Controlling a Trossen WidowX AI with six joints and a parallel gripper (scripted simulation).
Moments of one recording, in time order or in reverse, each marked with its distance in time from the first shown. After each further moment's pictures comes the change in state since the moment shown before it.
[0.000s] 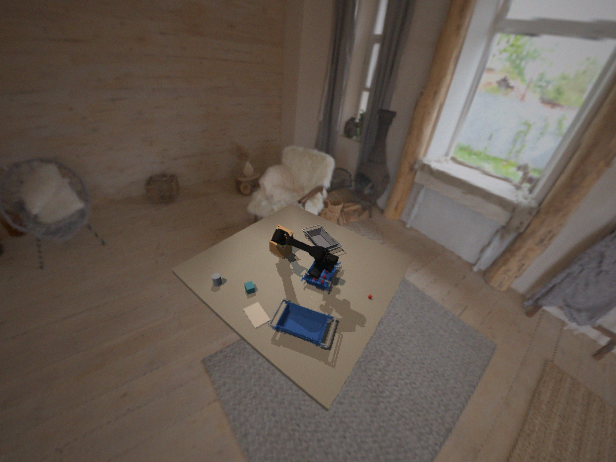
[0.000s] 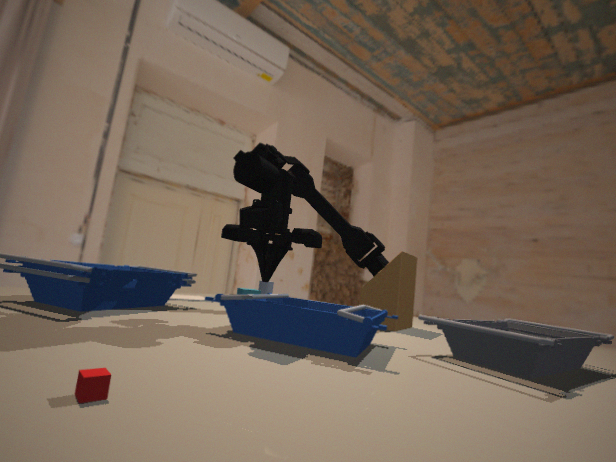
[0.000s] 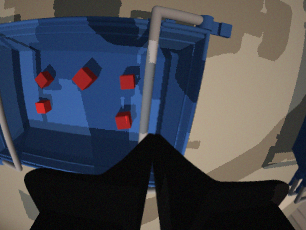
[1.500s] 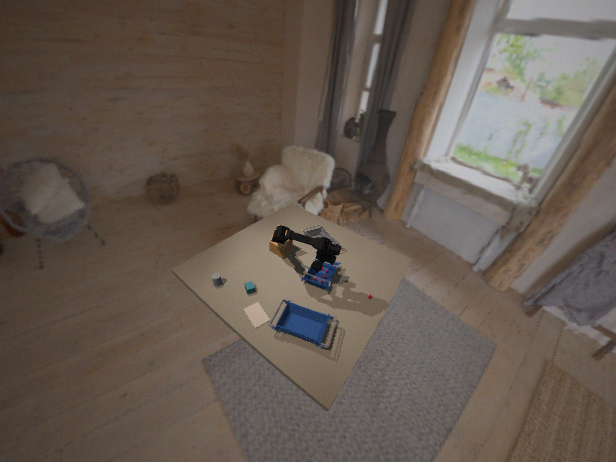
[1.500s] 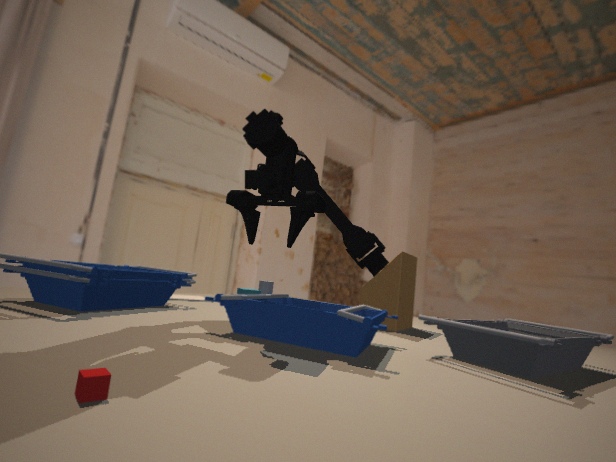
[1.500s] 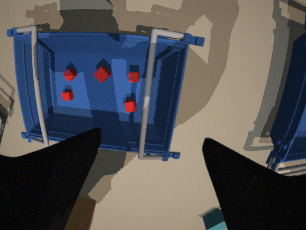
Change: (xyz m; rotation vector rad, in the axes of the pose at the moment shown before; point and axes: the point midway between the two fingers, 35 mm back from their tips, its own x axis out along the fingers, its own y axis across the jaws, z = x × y) arm -0.066 0.001 0.002 -0.005 0.000 0.001
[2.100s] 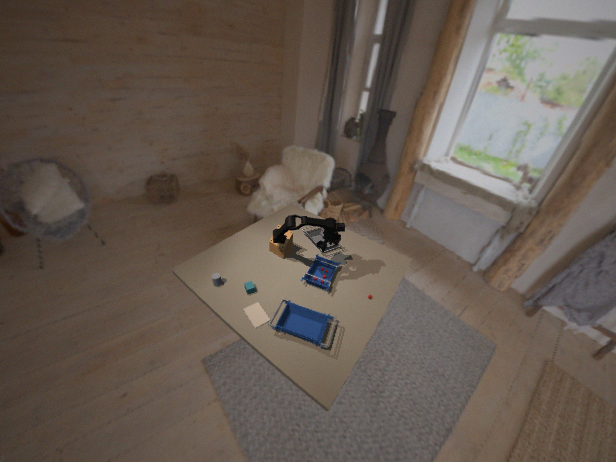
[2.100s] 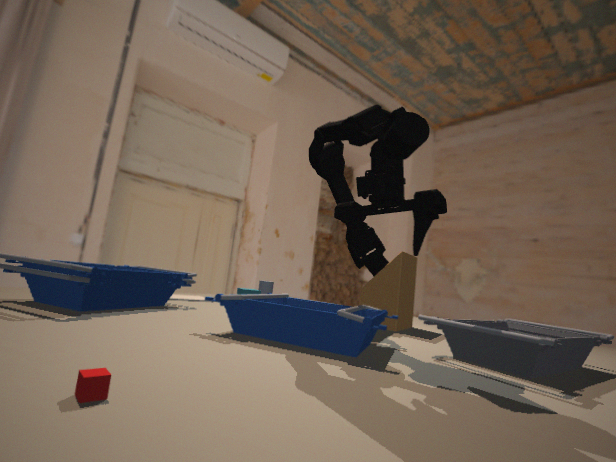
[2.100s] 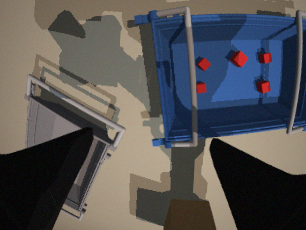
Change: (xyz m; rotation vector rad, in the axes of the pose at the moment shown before) arm -0.002 0.213 -0.024 0.249 -0.028 0.108
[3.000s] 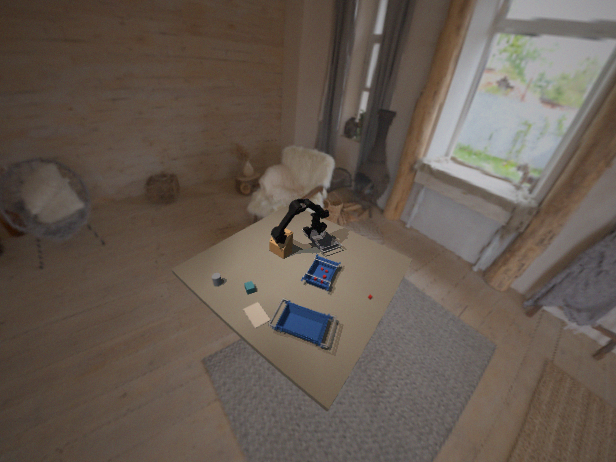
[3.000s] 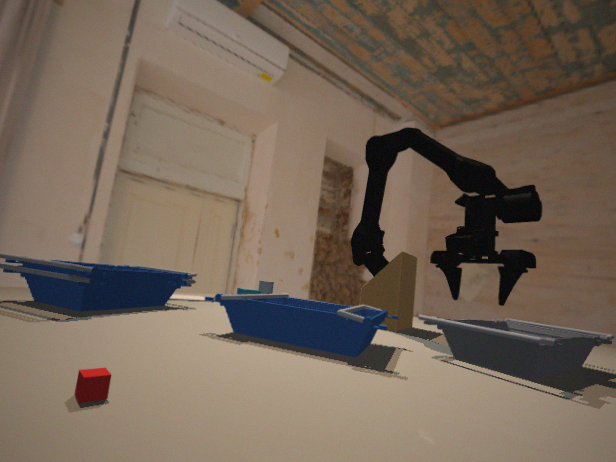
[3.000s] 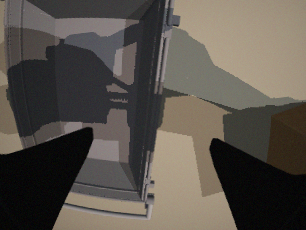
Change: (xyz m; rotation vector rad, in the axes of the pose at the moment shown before) arm 0.070 0.117 -0.193 0.373 -0.004 -0.085
